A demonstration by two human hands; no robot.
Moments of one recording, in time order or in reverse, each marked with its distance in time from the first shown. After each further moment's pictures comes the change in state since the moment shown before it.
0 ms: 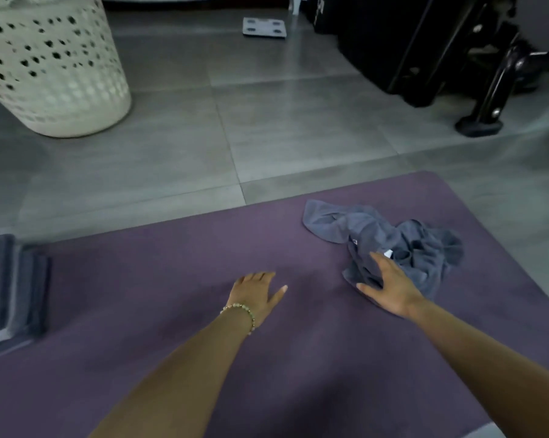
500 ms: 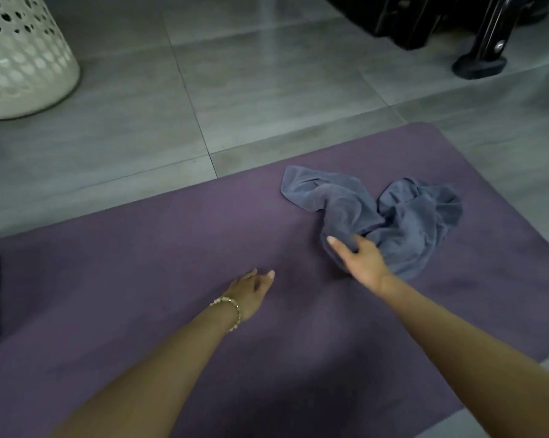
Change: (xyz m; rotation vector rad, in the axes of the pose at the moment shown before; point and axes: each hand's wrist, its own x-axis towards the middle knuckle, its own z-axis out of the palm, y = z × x) left_hand 0.034 0.011 0.064 -0.370 -0.219 -0.174; right_hand 0.025 0.003 0.046 0.591 0.164 0.101
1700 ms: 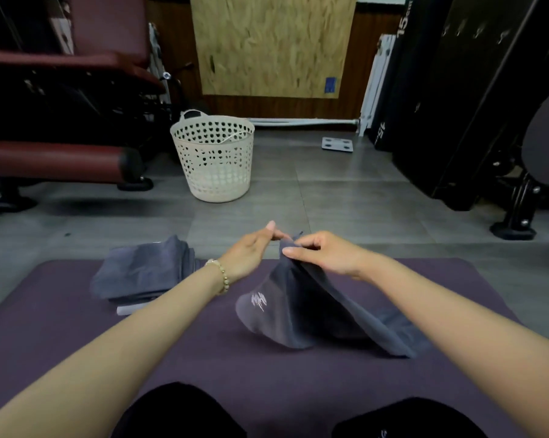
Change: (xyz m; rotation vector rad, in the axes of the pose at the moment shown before) left_hand -0.452 0.006 -0.212 -0.428 0.536 0.466; right_hand -0.371 -0.365 -0.002 -0.079 -0.753 -0.627
